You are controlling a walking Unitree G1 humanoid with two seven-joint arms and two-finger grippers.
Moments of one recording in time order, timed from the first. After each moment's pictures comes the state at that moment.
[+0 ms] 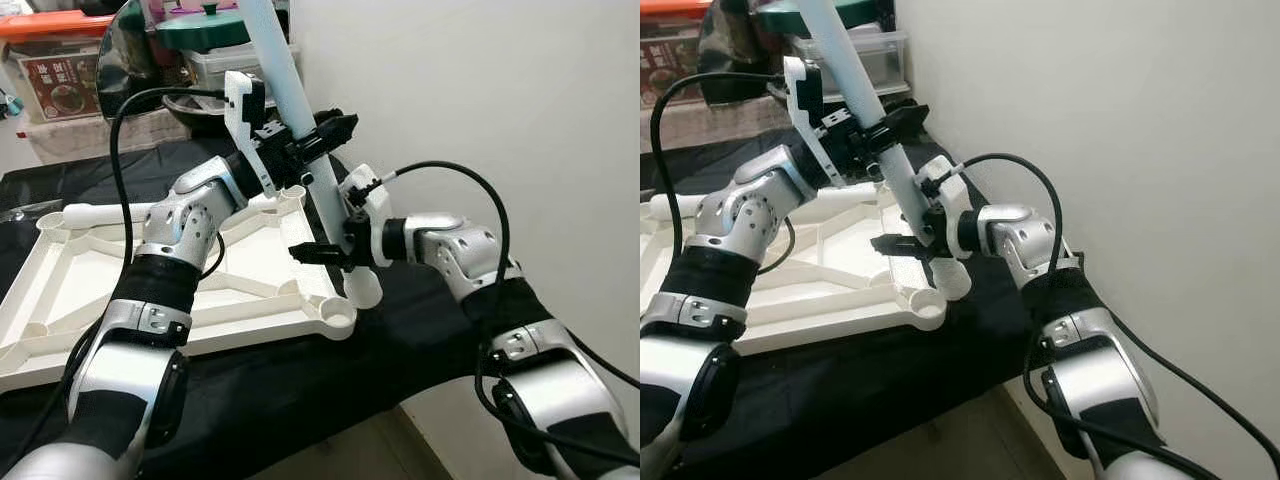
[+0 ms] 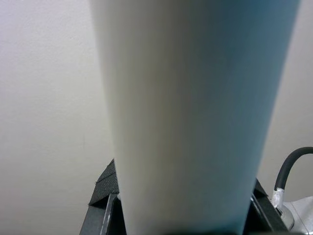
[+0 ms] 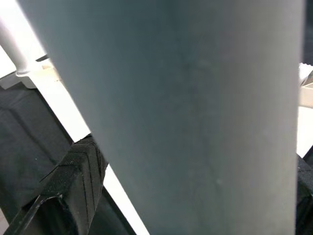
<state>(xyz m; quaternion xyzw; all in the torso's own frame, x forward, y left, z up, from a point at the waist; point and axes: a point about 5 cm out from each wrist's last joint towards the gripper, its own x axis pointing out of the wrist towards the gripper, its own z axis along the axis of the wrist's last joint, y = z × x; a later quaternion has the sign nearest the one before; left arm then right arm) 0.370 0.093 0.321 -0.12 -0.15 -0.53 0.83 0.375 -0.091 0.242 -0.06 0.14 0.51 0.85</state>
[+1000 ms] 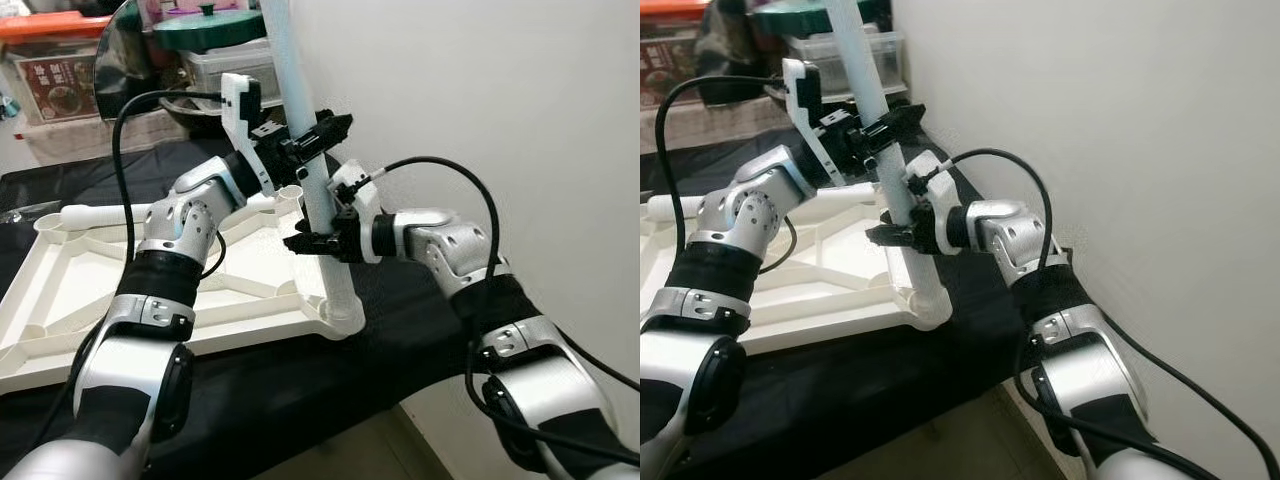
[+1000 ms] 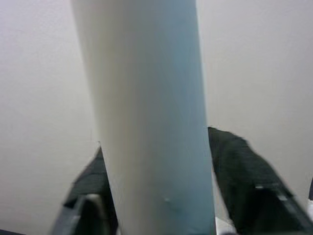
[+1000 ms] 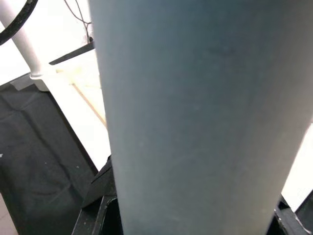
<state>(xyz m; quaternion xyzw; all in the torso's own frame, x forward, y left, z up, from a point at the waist) 0.378 0.096 0.317 -0.15 -0.13 -0.51 0.84 0.373 -0.080 0.247 -0.06 0.12 0.53 0.84</state>
